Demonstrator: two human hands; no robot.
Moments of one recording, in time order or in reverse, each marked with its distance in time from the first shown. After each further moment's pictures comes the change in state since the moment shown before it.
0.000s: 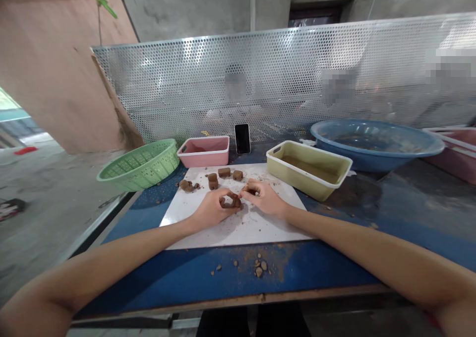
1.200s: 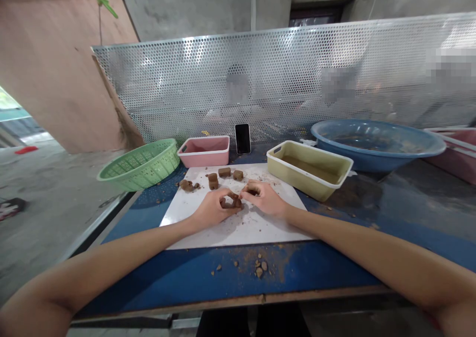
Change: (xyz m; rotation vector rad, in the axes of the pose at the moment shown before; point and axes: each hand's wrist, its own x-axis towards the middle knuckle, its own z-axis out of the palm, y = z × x) left_hand 0.000 -0.001 0.000 0.001 -0.016 -0.017; right_hand 0.000 -0.005 -0.002 -0.020 -0.028 0.006
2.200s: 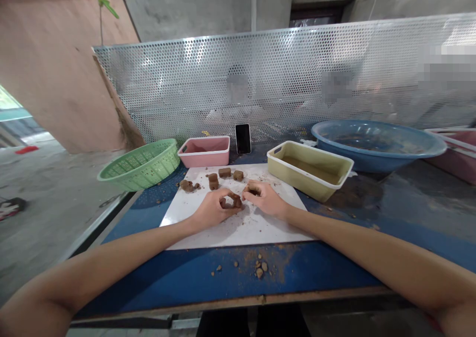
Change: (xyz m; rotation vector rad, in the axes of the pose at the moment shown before) left_hand -0.002 0.002 0.000 -0.062 -0.003 0.017; right_hand -0.001 0.001 0.000 0.035 -0.004 0.025
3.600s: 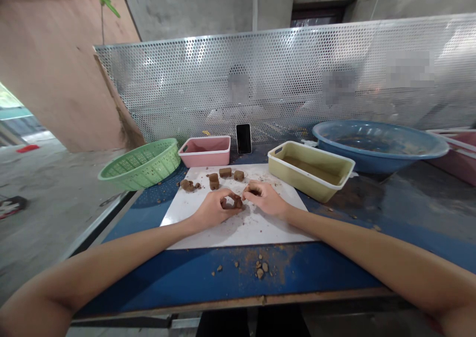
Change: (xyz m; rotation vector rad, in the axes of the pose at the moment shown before) left_hand -0.001 0.001 0.001 -0.044 -0.001 0.006; right_hand 0.001 0.007 -0.001 -0.036 -0.011 -0.006
